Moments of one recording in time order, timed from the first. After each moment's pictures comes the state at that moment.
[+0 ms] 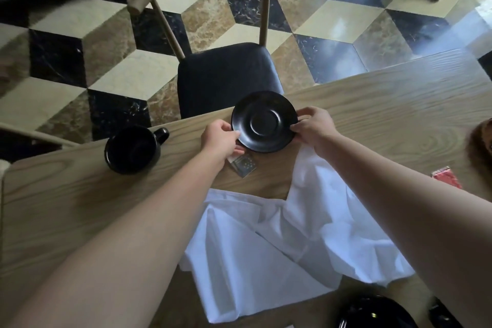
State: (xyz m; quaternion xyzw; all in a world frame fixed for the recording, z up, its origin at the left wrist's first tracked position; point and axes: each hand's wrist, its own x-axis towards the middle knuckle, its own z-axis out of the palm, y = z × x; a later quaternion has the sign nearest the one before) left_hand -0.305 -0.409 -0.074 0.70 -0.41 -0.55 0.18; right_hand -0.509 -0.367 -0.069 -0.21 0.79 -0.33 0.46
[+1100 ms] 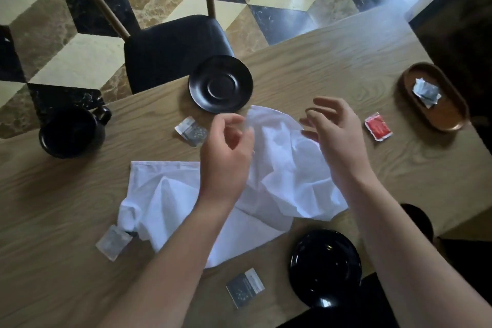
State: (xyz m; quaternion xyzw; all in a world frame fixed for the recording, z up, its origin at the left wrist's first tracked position) left_hand -0.363 -0.240 0.036 0.56 -0.53 -0.56 0.31; right_hand -0.536 -0.191 0.040 -0.17 0.75 -0.53 0.36
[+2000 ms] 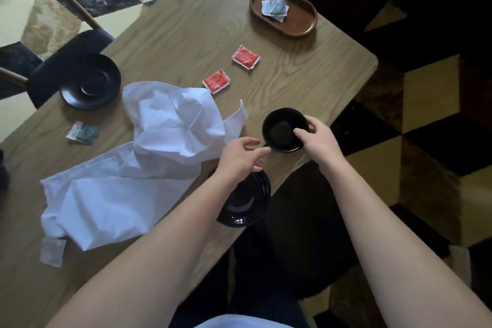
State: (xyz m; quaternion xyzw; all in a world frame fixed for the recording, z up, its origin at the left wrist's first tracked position) left_hand -0.496 -0.036 -0.036 0.46 -0.60 -0.65 -0.10; right_hand -0.632 0.097 -0.022 -0.02 0.85 -0.40 0.35
